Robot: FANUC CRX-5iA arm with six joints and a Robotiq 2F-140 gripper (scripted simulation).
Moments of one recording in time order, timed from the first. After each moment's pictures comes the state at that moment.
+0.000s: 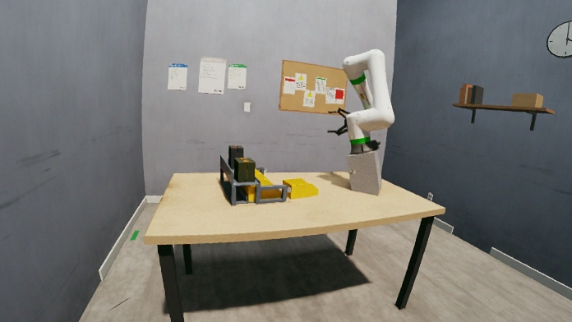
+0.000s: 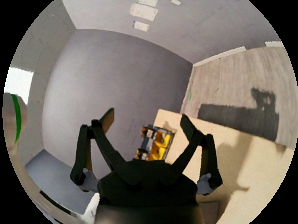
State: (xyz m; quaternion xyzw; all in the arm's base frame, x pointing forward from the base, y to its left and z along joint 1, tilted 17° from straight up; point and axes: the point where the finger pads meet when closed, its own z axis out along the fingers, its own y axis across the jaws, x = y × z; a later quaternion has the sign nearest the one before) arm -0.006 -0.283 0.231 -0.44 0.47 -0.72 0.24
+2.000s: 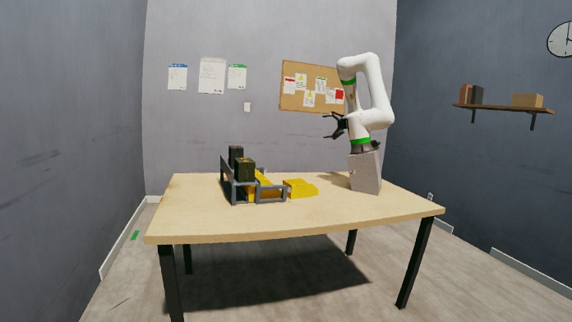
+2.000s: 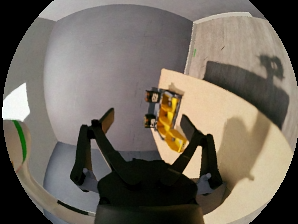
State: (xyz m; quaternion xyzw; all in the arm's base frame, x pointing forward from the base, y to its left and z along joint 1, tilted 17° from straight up) arm 0.054 -0.263 0.201 -0.54 0.46 -0.59 0.39
